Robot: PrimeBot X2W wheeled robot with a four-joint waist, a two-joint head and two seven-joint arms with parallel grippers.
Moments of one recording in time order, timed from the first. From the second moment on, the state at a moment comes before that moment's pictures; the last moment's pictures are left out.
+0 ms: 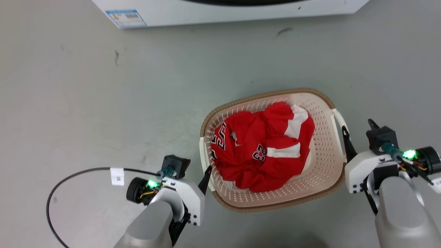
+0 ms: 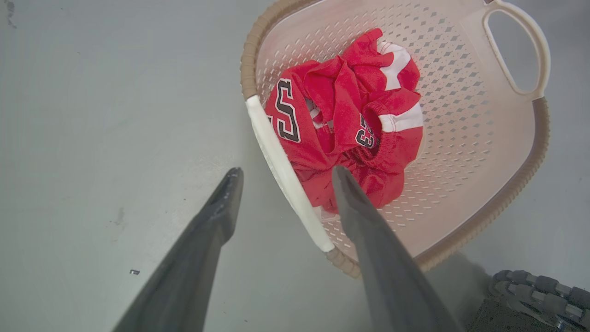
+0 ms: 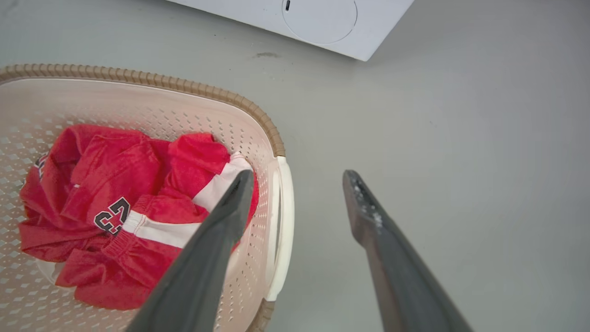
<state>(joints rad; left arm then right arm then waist) -0.59 0.05 -0.55 1.07 -0.41 -0.13 -0.26 -0.51 -0.07 -0.19 0.78 -0.38 0.13 -0.26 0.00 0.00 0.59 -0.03</state>
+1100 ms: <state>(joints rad) -0.79 0.05 -0.82 1.15 -0.67 -0.13 -0.26 -0.84 -0.11 -0.35 1.20 -0.62 0.13 -0.22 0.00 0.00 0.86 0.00</state>
